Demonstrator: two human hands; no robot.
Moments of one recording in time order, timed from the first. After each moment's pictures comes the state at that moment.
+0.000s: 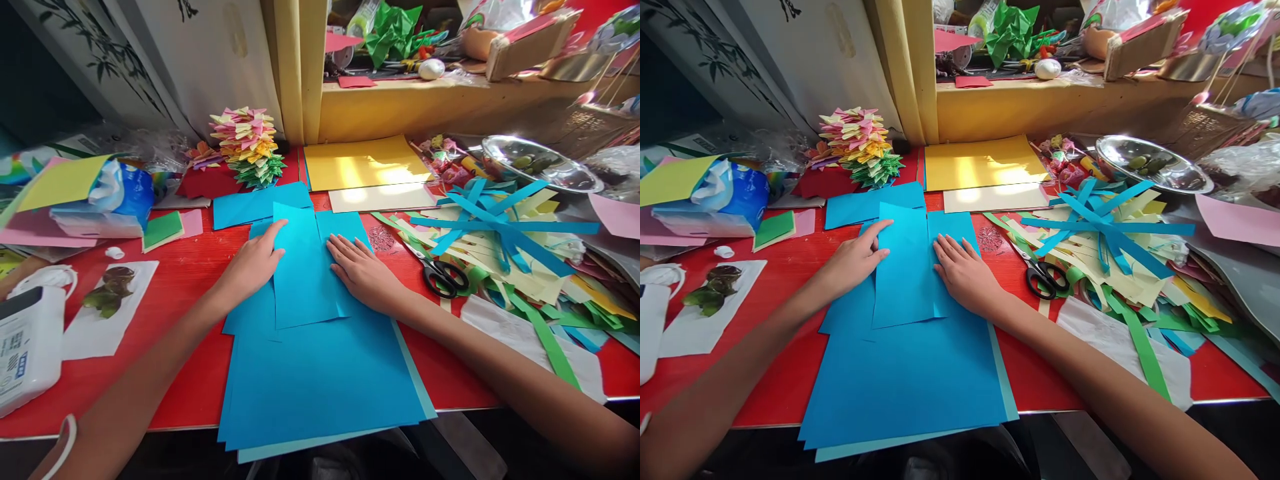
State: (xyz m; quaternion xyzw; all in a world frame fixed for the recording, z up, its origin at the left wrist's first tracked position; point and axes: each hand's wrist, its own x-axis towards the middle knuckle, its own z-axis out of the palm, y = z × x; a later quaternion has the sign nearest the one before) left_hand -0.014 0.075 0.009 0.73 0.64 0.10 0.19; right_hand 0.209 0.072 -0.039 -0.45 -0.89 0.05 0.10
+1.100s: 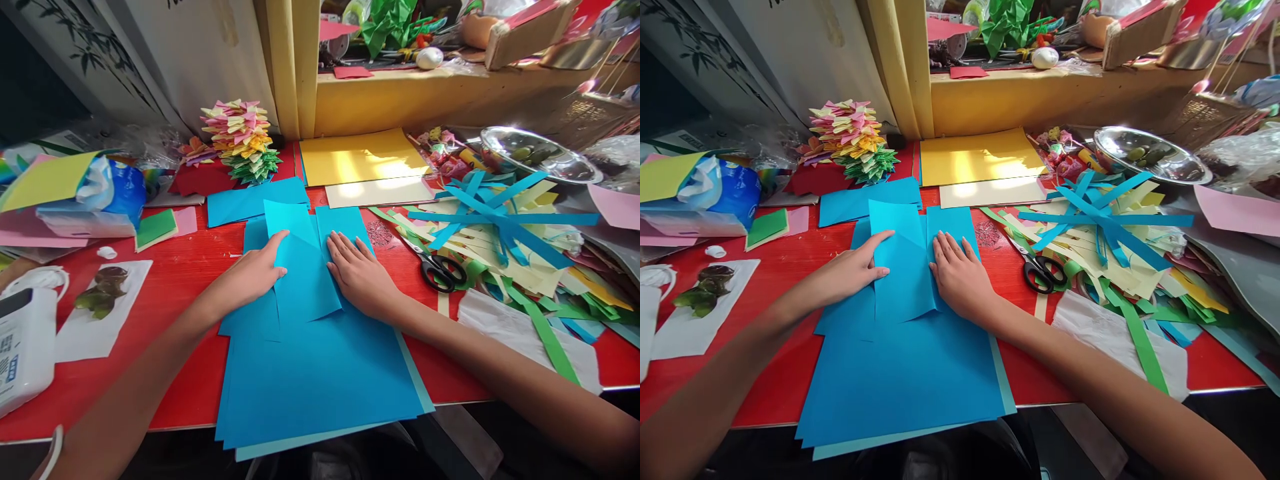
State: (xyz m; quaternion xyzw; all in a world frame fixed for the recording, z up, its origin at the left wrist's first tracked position) left_hand -0.008 0.062 0.019 0.72 0.64 -0.02 0.27; right_hand 0.199 0.056 -0.040 -0.49 -0.87 0.01 0.09
